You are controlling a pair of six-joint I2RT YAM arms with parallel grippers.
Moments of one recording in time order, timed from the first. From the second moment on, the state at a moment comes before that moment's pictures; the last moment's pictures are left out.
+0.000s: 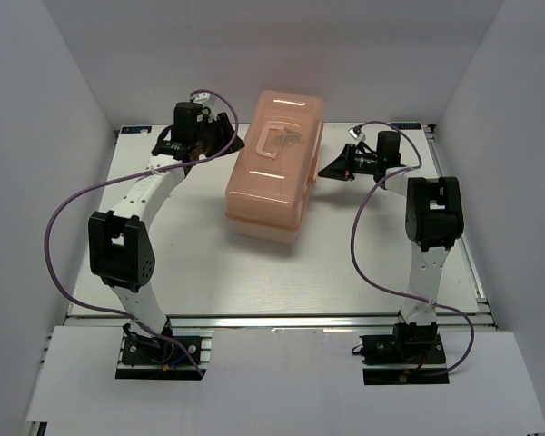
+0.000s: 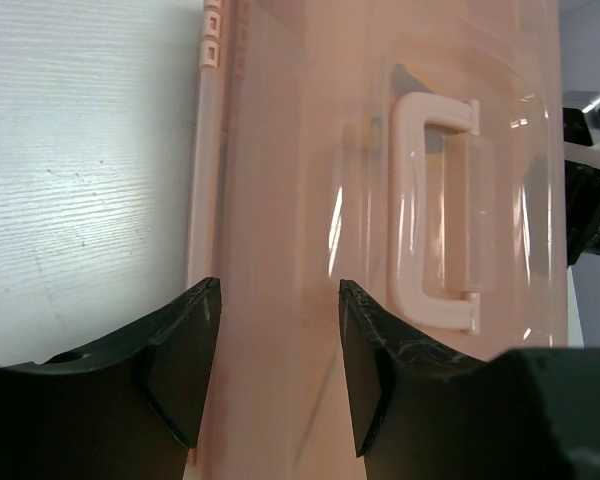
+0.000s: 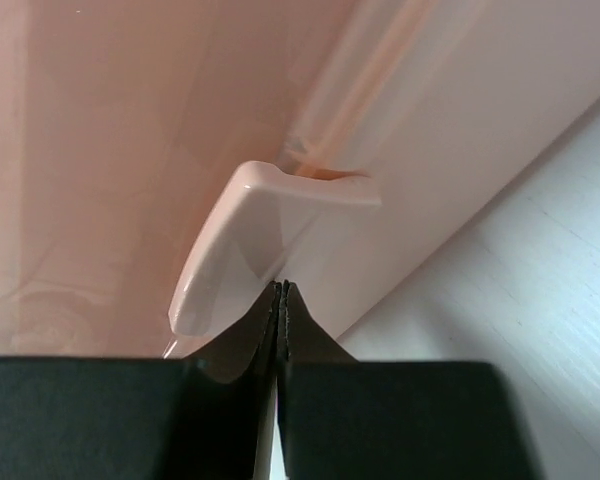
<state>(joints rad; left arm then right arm) -0.25 1.79 1.58 -0.29 0.25 -0.44 0.08 2.18 1.44 0.26 -1.17 0.57</state>
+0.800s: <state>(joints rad) -0.28 1.82 1.65 -0.31 0.30 -0.44 0.11 2.28 1.47 0.25 -1.15 0.66</state>
